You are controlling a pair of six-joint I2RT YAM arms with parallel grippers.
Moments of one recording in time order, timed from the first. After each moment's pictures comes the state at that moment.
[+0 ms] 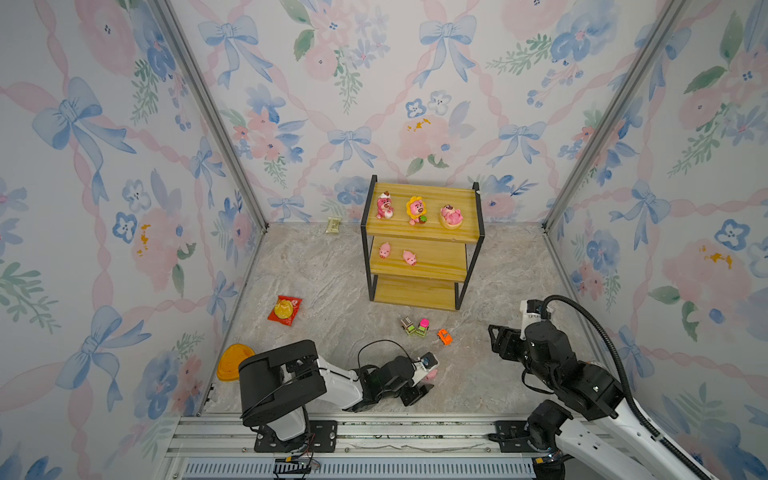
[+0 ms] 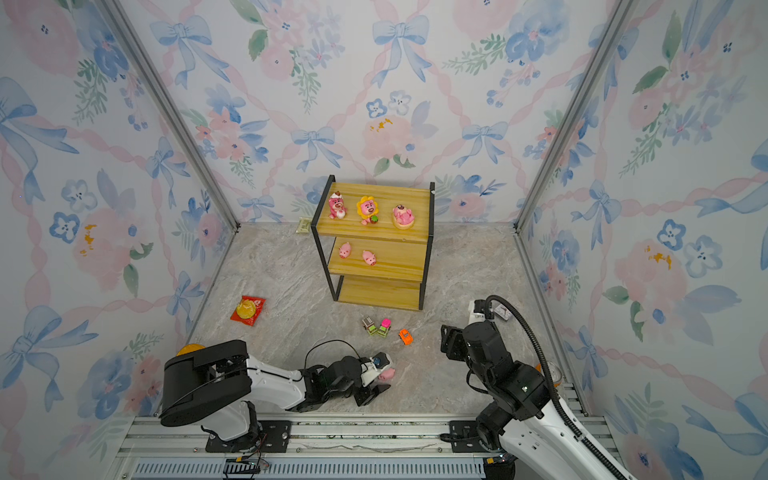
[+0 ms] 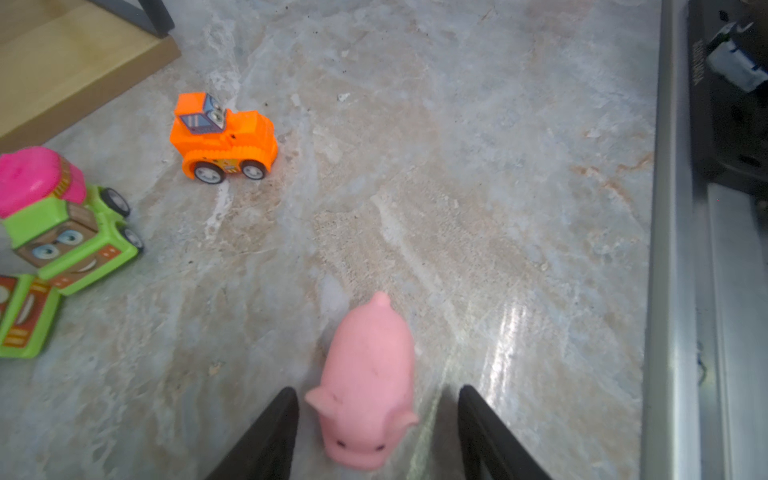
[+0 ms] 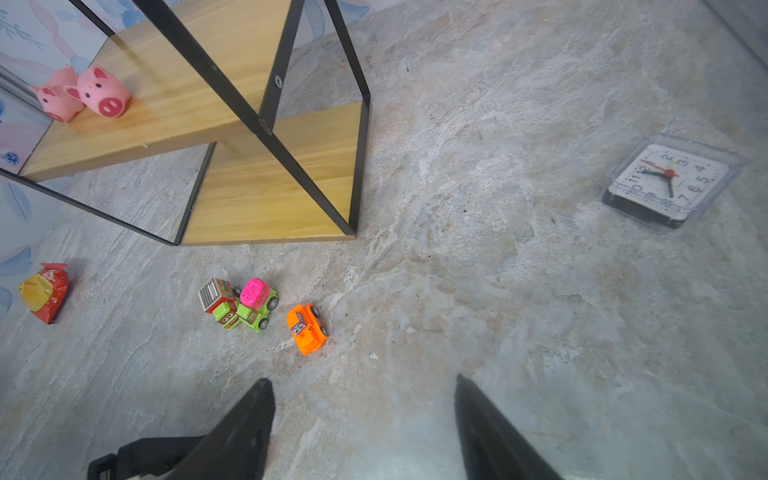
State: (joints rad) left arm -1.20 1.61 0.40 0.57 -0.08 -0.05; right arm 0.64 0.55 0.61 -0.72 0.32 0.65
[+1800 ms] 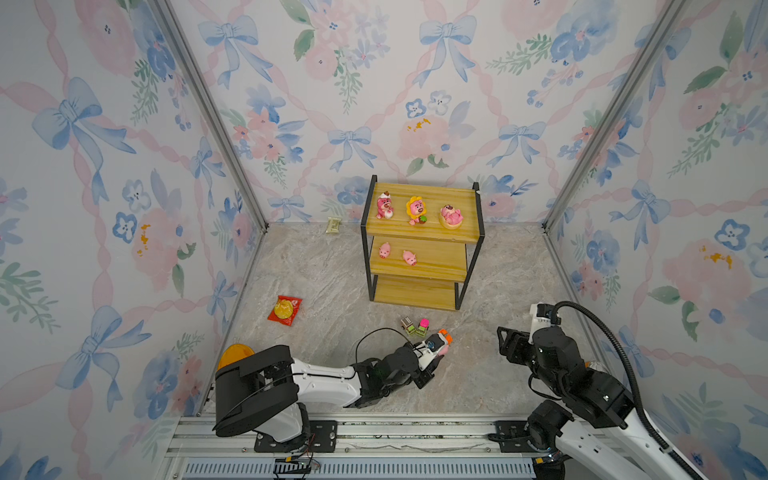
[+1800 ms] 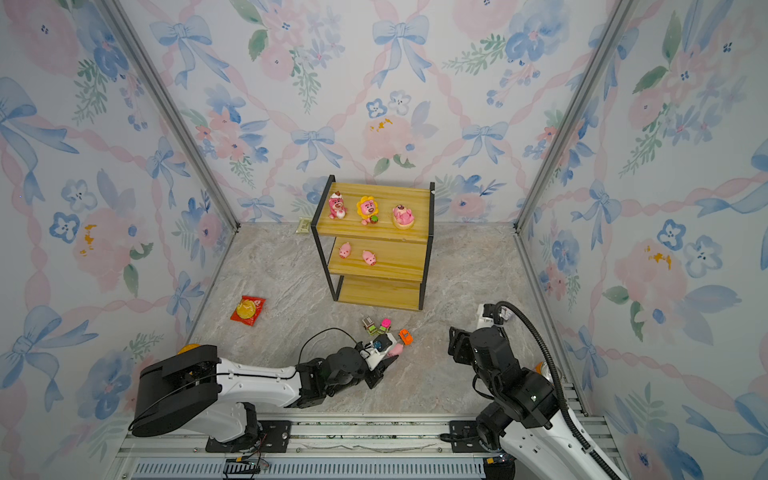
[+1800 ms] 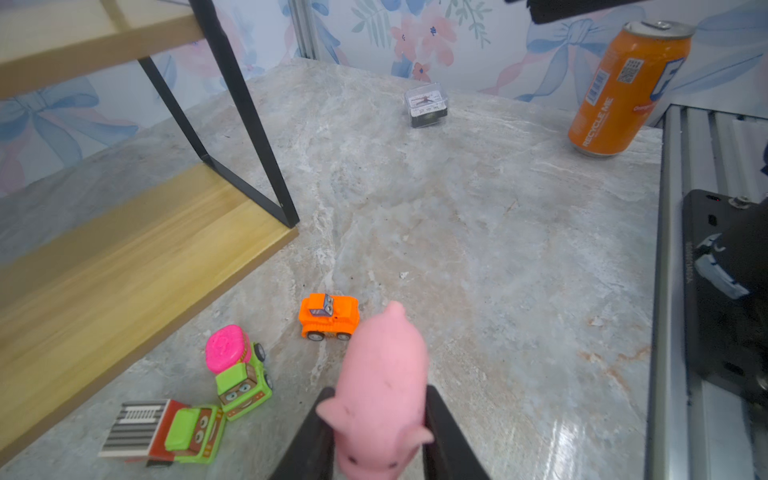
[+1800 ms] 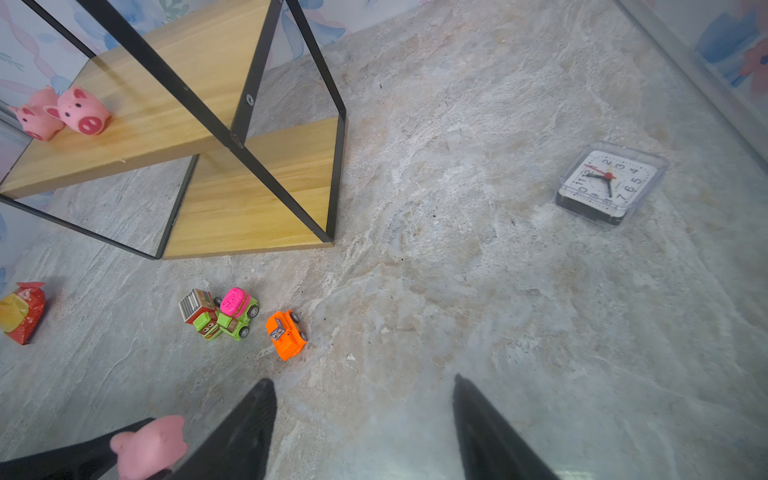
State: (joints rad) left arm -1.22 1.47 0.53 0.56 -0.28 -0.01; right arm 0.63 0.47 0.60 -0.79 0.37 0.65
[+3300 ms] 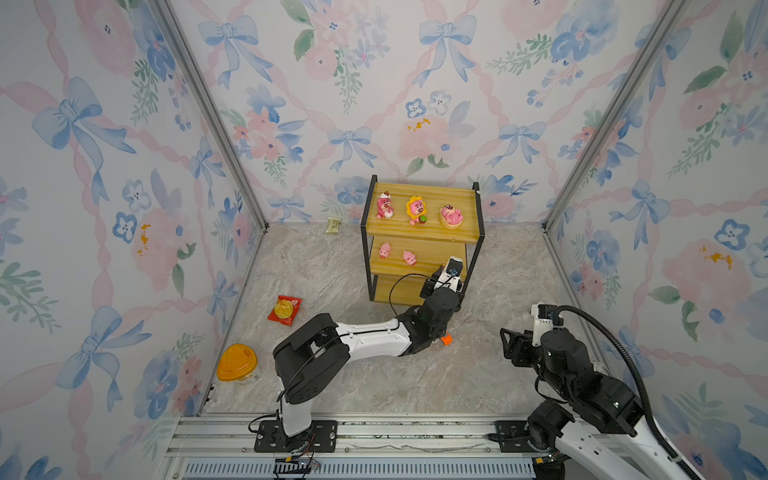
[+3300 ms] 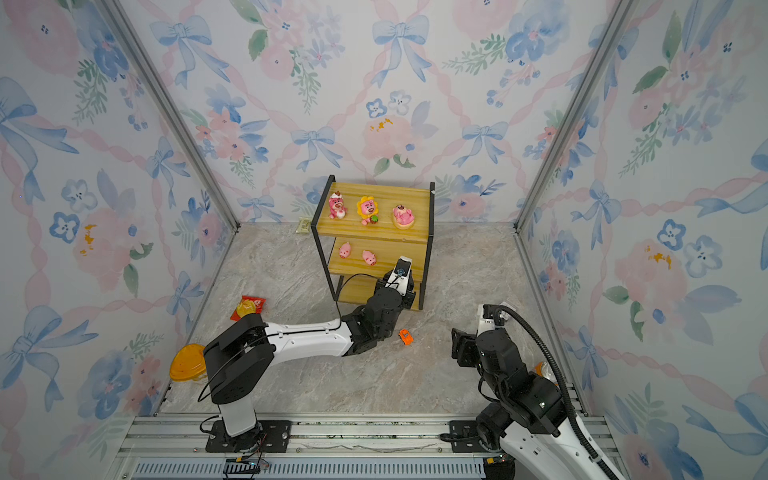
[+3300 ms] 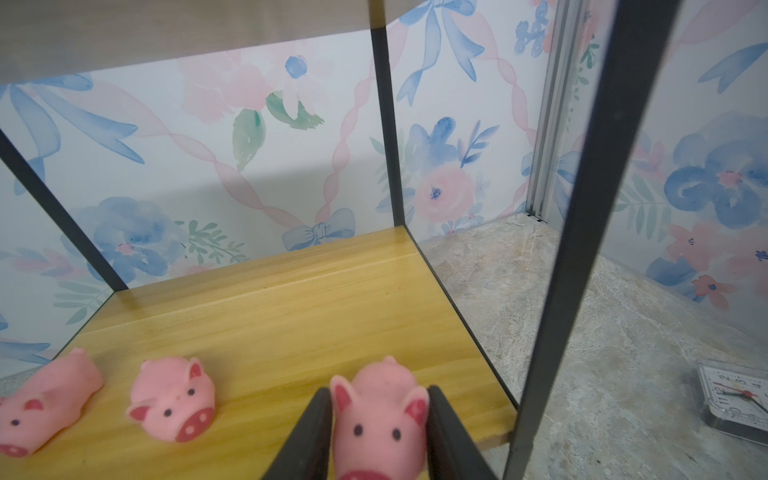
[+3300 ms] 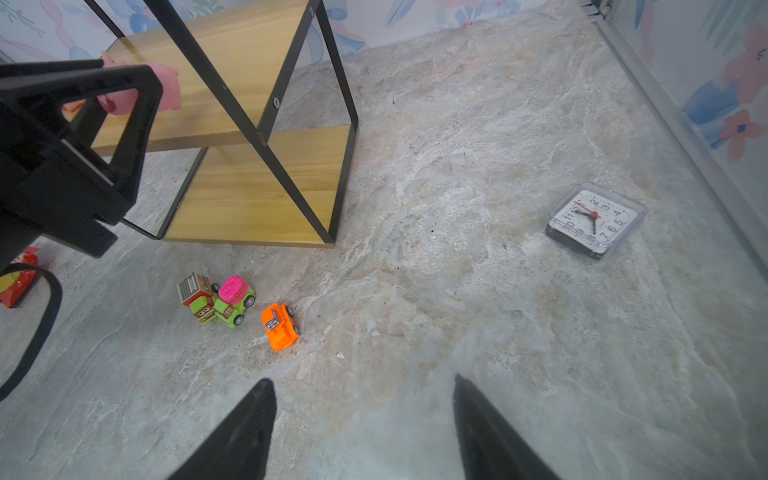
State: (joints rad) left arm -1.06 1.84 1.17 0.56 -0.76 0.04; right arm 0.62 0.42 0.63 -0.82 0.36 0.51
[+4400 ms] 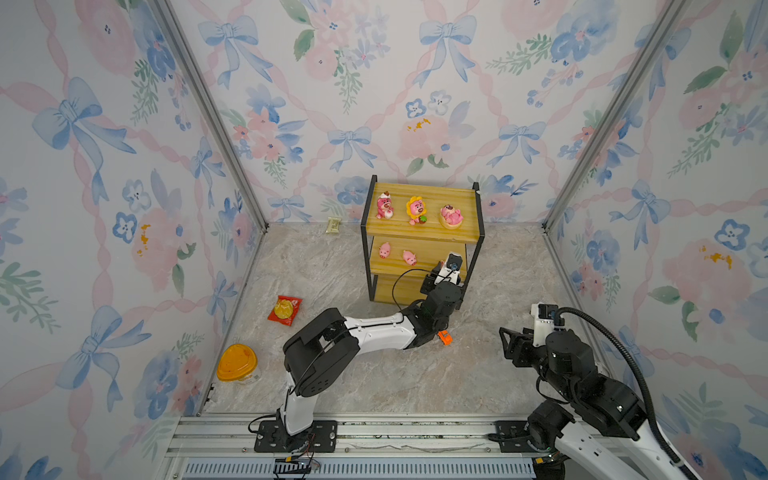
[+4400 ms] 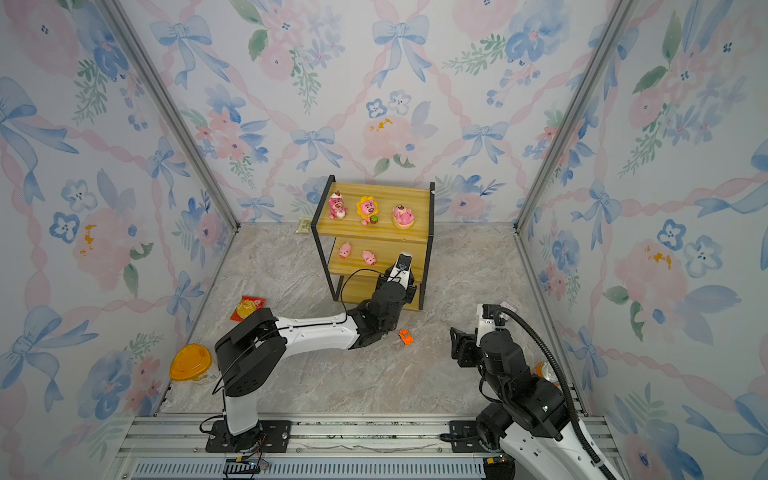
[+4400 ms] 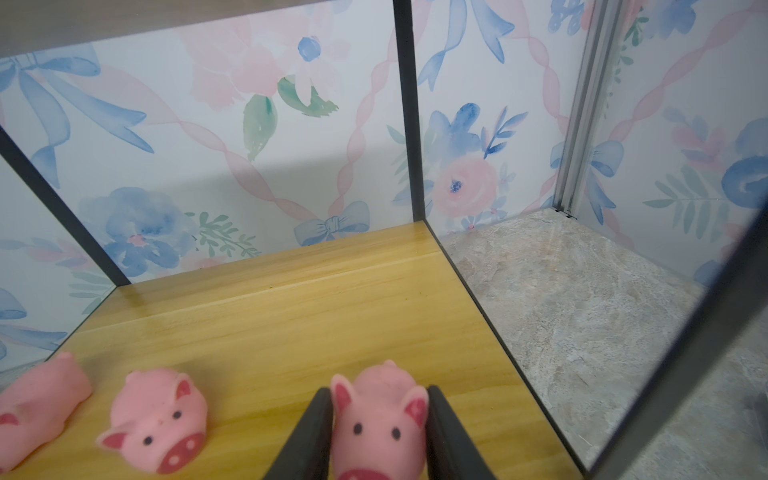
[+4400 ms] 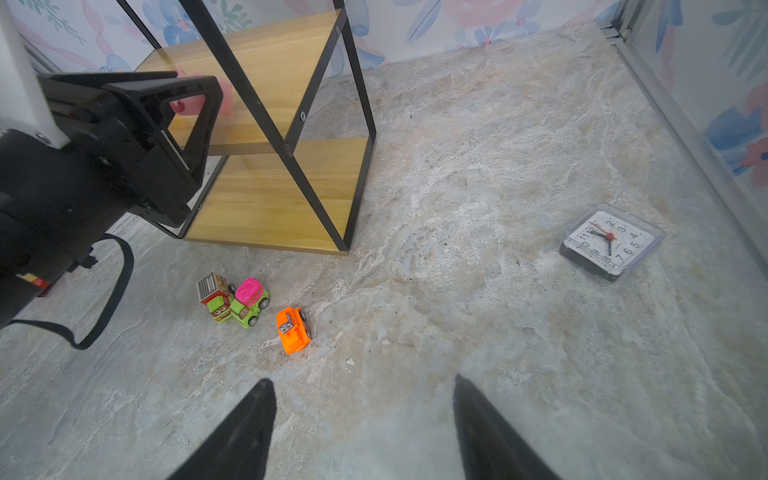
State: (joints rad) left arm -1.02 1.91 1.23 0.55 -0.78 0.04; right arm 0.61 0.40 0.63 -0.80 0.32 0.47
